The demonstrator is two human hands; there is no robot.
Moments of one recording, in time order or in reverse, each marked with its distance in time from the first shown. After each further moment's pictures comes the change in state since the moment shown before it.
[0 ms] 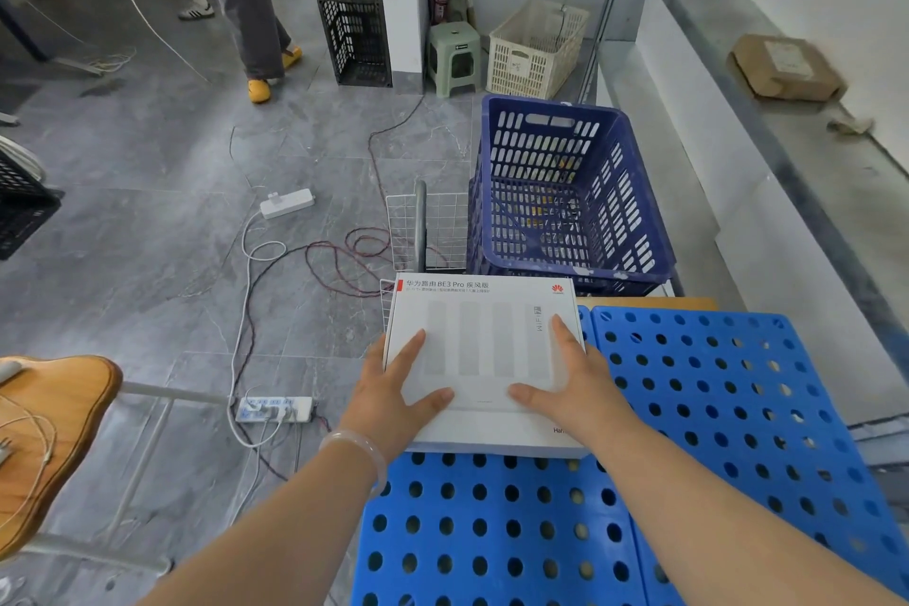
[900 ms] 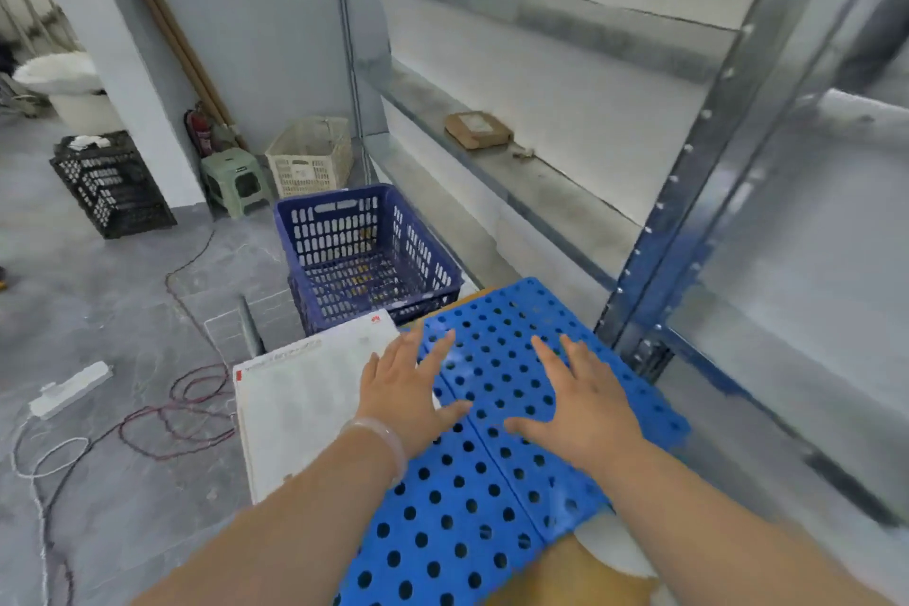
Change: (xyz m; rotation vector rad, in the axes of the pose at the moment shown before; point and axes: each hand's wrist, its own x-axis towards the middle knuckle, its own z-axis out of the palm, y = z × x) left_hand -0.076 0.163 0.038 0.735 -0.146 0.754; right_hand -0.199 0.061 -0.065 -0.447 0.466 0.184
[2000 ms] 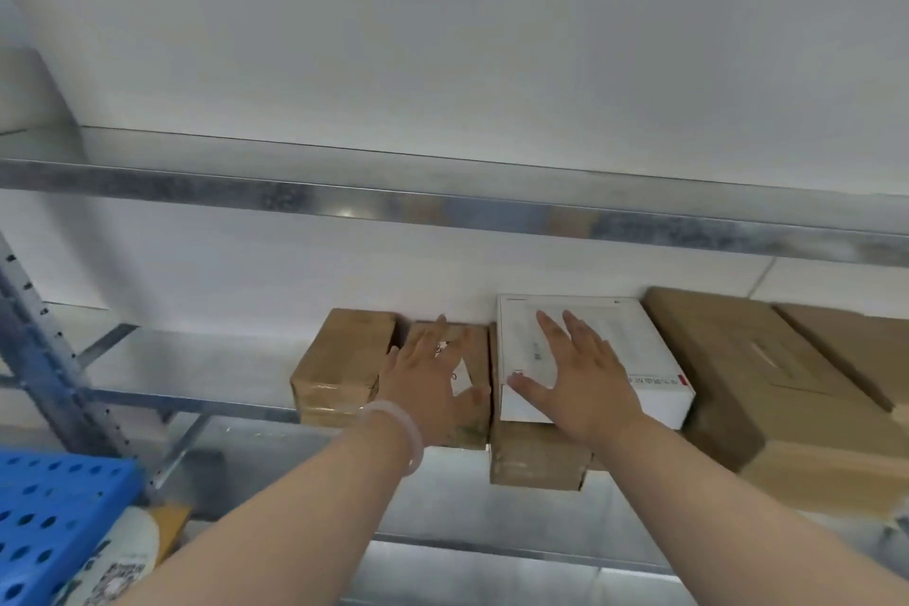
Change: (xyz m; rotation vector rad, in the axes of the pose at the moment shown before) left_hand -0.225 0.634 0.082 -0.093 -0.083 1.016; right_hand -0.542 0.409 -0.107 0.033 0.498 0.919
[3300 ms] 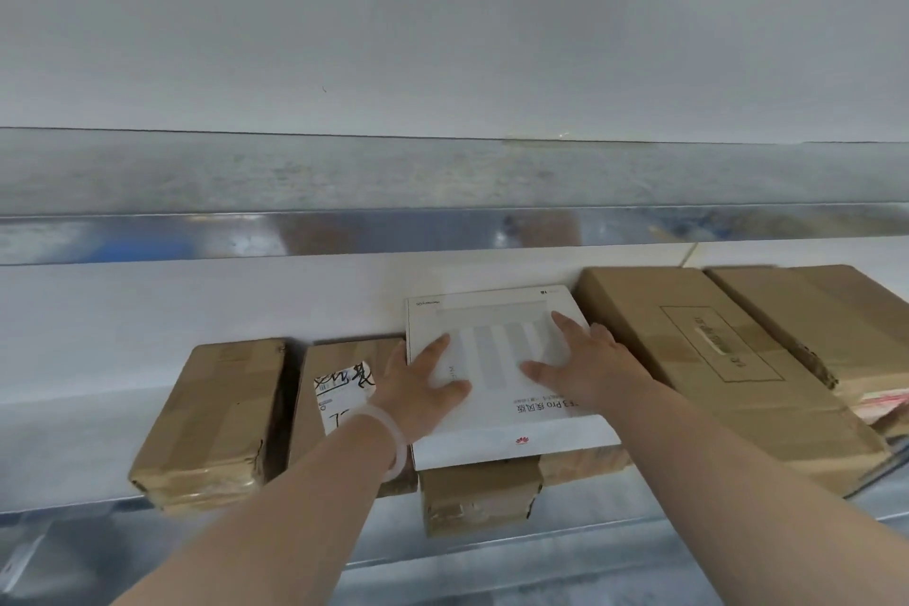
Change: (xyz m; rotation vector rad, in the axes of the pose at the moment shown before) left_hand 0.136 0.030 0.083 -0.522 -0.328 -0.127; right_hand 0.079 0.110 -0.008 0.011 -0.321 0.527
